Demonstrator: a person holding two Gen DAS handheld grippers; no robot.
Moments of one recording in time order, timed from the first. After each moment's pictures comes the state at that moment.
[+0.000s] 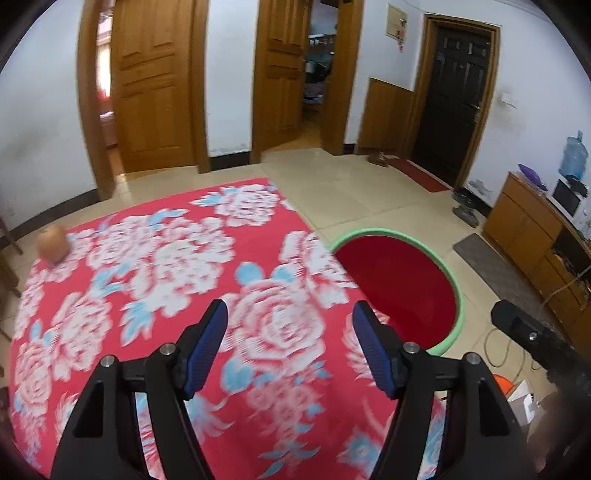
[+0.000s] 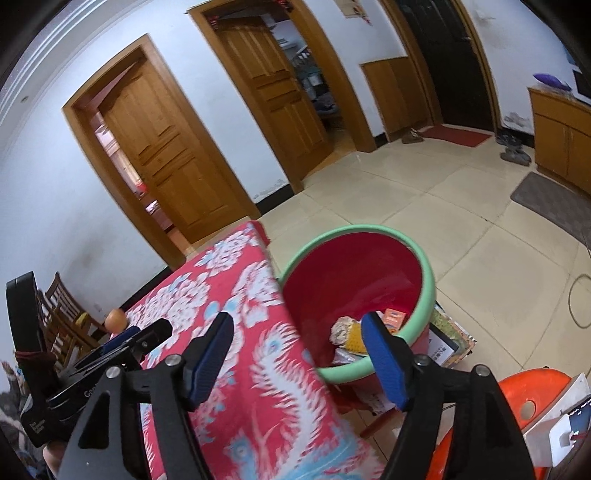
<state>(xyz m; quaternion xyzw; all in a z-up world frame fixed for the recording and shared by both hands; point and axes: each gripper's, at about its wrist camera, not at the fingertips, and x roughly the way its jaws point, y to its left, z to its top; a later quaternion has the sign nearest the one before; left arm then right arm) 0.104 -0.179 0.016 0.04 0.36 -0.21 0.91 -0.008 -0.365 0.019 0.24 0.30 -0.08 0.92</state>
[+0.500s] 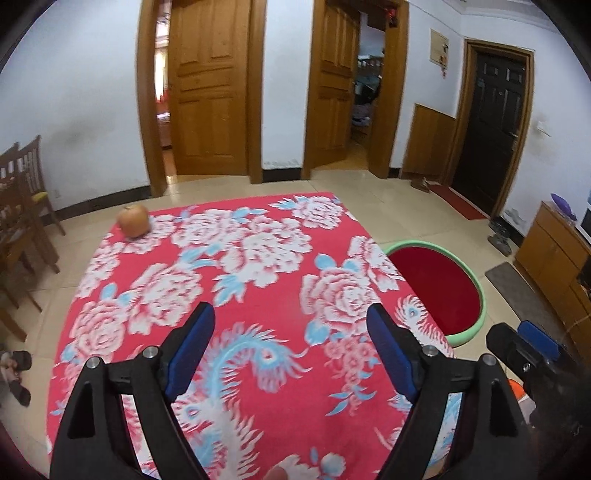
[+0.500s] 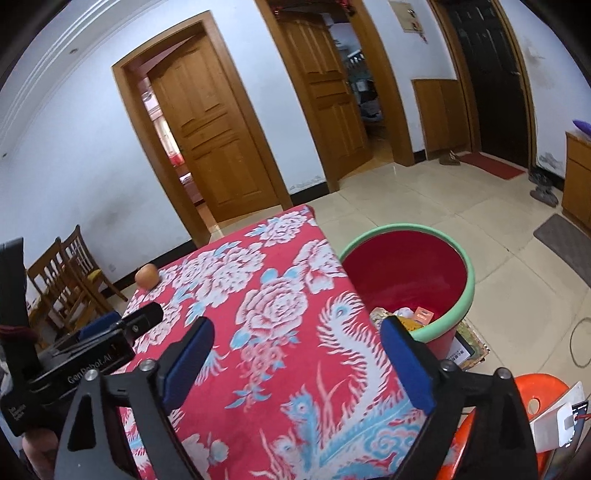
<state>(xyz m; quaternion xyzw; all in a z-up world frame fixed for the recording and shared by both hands) 0.045 -0.099 0.040 0.01 0.33 -0.12 0.94 -0.031 -0.282 0.037 0.17 0.30 -0.03 0.94</state>
